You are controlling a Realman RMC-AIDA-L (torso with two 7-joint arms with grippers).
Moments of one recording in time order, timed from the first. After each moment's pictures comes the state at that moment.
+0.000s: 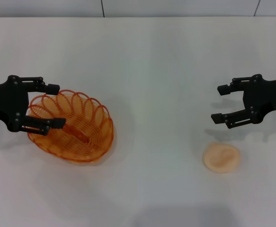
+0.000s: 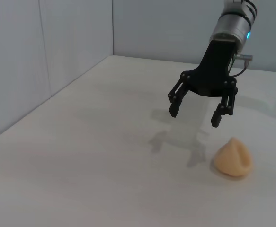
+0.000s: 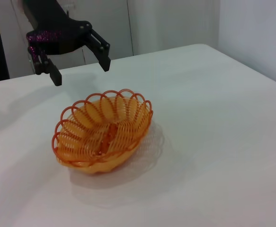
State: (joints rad) left arm -0.54 -1.87 0.73 0.72 2.08 1.77 -1.27; right arm 0.59 2.01 -0.92 -0.84 -2.07 -1.53 1.46
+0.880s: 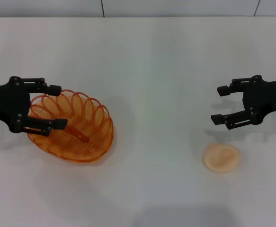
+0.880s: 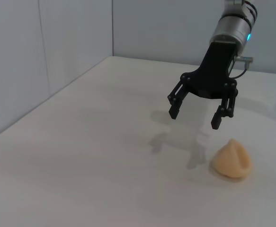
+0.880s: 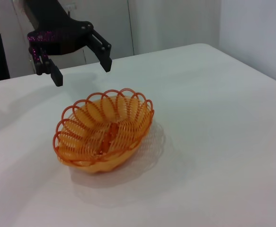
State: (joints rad) left arm -0.53 -1.87 0.73 0.71 2.08 1.77 -1.27; right arm 0.59 2.01 -0.92 -0.84 -2.07 -1.53 1.46
